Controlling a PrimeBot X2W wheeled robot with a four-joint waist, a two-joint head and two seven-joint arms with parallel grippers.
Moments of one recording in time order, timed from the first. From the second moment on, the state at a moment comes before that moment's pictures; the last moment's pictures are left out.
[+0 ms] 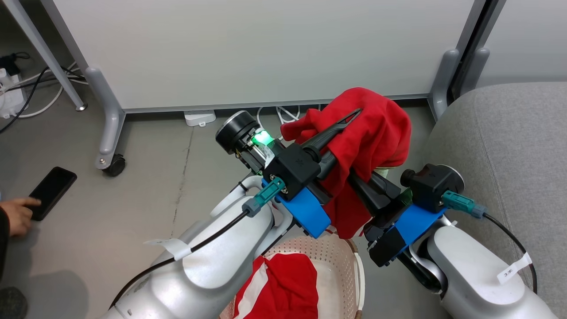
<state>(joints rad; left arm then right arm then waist) -0.75 0.10 -0.86 0.41 -0.32 -0.12 -0.26 -0.56 -0.31 0.69 0.37 0.52 0.13 -0.26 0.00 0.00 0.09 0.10</state>
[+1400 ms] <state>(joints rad) -0.70 0.15 -0.83 0.39 -0.31 -0.08 -0.26 -0.35 -0.25 0.28 0.24 0.41 0.13 -0.26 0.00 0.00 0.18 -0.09</state>
